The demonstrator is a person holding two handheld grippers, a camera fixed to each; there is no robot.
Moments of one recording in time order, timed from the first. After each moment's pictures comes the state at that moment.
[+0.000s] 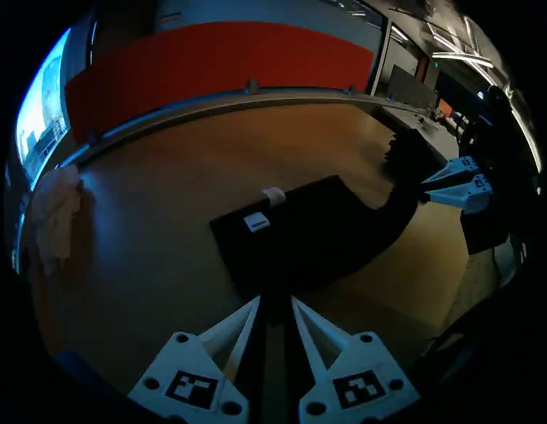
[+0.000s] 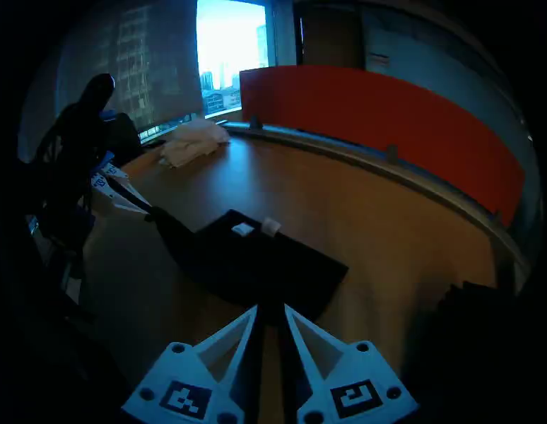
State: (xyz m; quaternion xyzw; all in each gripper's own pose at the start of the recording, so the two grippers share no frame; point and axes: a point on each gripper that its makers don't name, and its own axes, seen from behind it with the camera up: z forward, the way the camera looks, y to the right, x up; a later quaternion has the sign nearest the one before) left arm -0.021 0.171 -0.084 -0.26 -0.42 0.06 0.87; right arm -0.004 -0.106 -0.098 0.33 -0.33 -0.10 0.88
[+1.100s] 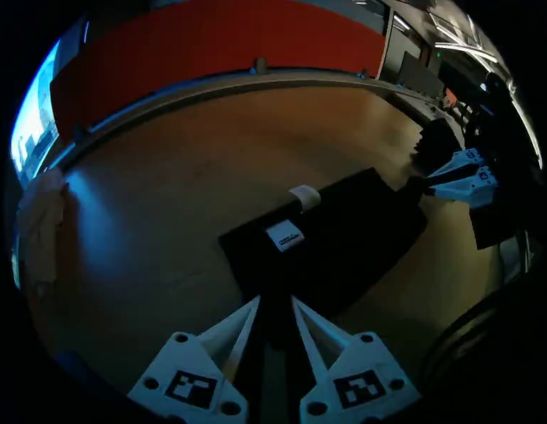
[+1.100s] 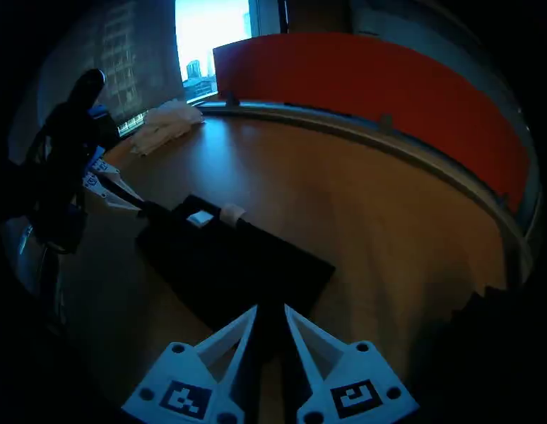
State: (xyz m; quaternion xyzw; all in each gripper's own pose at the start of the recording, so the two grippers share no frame) left arm -0.088 0.175 -0.008 -0.26 -0.44 0.09 0.86; right arm -0.073 -0.099 -0.026 0.30 -0.38 -0.09 0.87
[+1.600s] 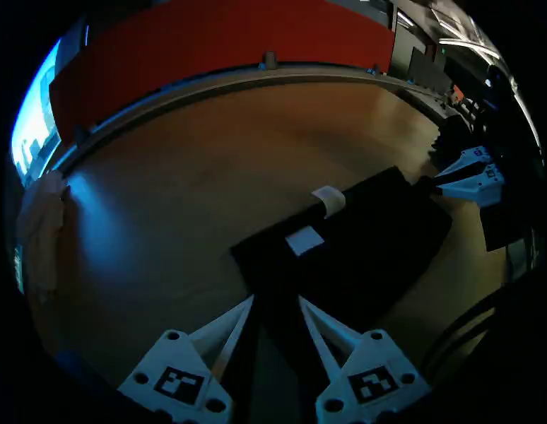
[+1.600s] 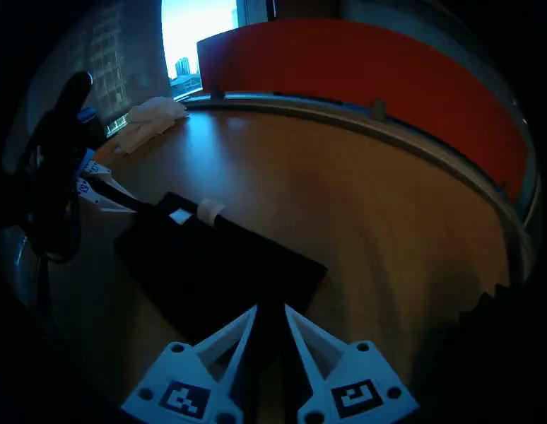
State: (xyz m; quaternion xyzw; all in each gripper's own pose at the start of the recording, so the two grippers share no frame) left arm -0.110 0.171 0.022 -0.24 -0.44 0.10 0.86; right arm -0.097 -0.095 0.001 0.28 -0.39 -0.09 0.87
